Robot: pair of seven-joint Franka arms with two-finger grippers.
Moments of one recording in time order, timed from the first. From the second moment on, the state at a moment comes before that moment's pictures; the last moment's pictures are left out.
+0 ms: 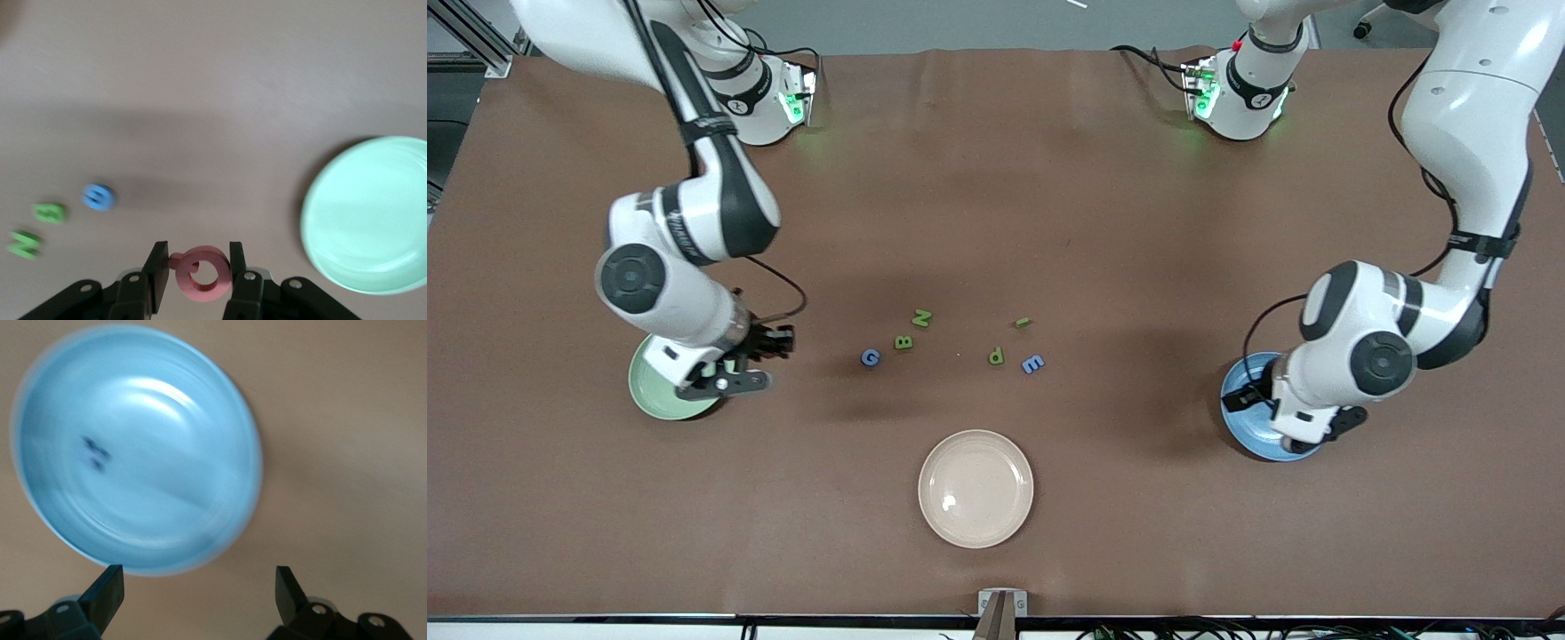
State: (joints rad) left arm 0.26 0.67 -0.58 -1.62 0.35 2.05 -0.87; right arm 0.20 0.31 0.00 -1.89 0.01 2.12 0.04
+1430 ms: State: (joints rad) left arm -0.42 0.95 -0.36 -1.35 0.35 2.26 -1.50; right arm -0.10 0.43 0.00 -2.22 0.01 2.61 -0.39
